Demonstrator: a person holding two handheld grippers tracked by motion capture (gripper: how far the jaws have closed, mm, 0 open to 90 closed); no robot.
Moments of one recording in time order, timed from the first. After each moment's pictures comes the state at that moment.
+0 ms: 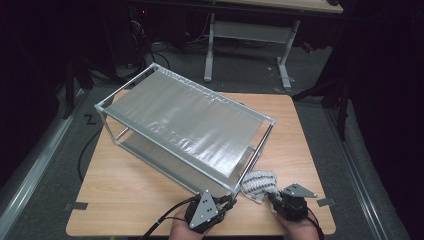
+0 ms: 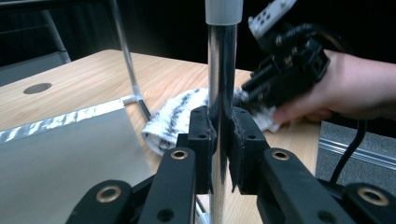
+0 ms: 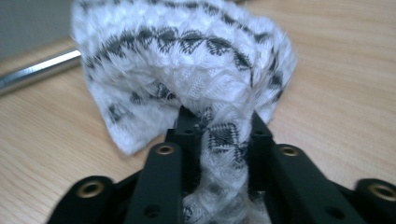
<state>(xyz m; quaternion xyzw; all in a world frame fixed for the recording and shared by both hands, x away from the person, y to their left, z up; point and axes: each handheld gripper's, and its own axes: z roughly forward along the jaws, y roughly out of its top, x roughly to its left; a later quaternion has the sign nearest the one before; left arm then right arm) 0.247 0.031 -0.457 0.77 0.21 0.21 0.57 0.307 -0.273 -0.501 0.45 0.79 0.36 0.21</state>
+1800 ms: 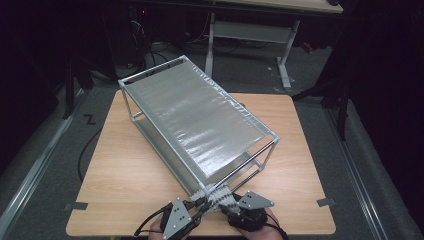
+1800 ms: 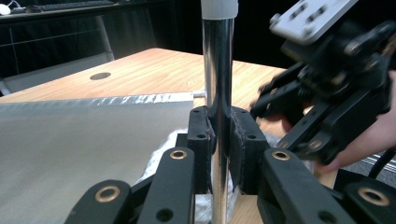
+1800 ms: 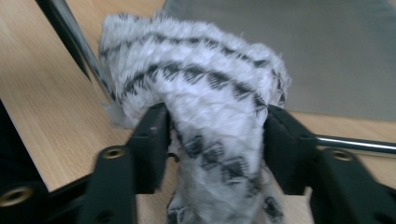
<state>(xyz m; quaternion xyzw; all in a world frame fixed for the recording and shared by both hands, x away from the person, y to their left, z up) 0.225 0.079 -0.463 0.74 0.25 0.26 0.56 0.277 -0.158 -0.491 0.30 0.84 0.43 0.16</state>
